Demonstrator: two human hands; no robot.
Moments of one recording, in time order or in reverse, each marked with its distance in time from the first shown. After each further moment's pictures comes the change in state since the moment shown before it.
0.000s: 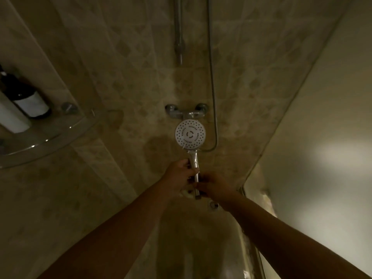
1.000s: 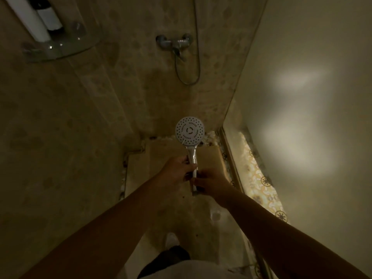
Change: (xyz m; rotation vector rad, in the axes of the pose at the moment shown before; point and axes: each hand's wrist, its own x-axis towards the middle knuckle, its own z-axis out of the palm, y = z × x) left_hand -0.356 -0.220 -0.014 0.049 -0.179 -0.137; right_hand -0.360 0.173 0.194 0.201 0.108 0.159
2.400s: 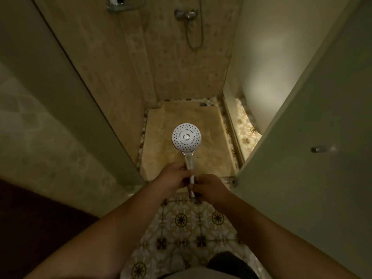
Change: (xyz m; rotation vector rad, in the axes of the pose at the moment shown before) left_hand -0.589 -0.396 0.131 -0.089 0.055 -0.017; right_hand -0.599 0.364 0.154 -0.098 -0.050 -0.065
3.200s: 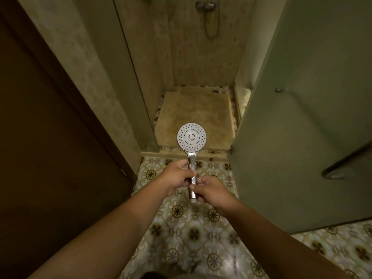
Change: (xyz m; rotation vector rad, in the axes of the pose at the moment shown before) left_hand -0.286 -0.209 0.128 0.034 0.095 0.036; right_hand -0.322 0.174 0.016 0.083 -0.183 -0.019
